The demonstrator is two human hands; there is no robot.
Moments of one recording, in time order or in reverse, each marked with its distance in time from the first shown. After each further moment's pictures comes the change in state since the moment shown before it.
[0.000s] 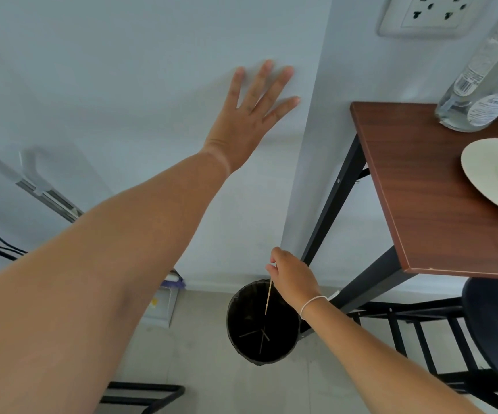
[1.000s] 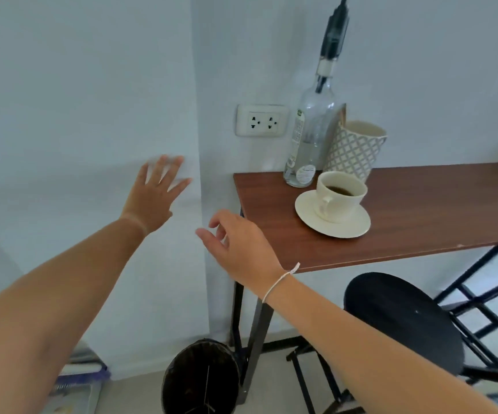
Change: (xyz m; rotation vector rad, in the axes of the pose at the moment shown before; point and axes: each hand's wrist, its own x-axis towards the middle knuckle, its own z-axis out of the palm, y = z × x) left_hand 0.001 -0.004 -0.038 -0.232 -0.325 -0.080; right_hand -0.083 -0.067 -0.213 0.178 0.543 -0.253
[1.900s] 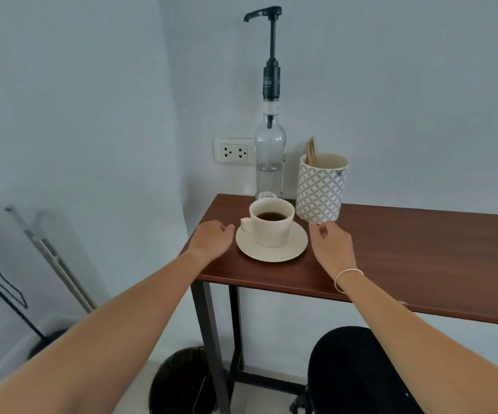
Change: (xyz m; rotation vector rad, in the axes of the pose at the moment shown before) left_hand 0.029 0.214 -0.192 -1.111 -0.206 -0.800; right_hand -0.011 0.260 -0.190 0.239 0.103 0.385
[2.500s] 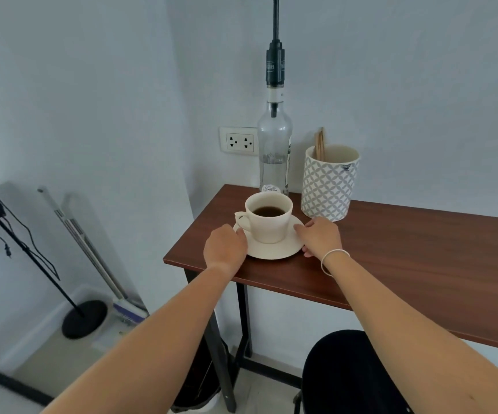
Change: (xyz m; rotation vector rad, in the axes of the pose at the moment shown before) left_hand -0.025 0.032 0.049 0.046 0.258 -0.167; right_hand 0.037 -0.004 0.014 -0.062 -0.335 0.164
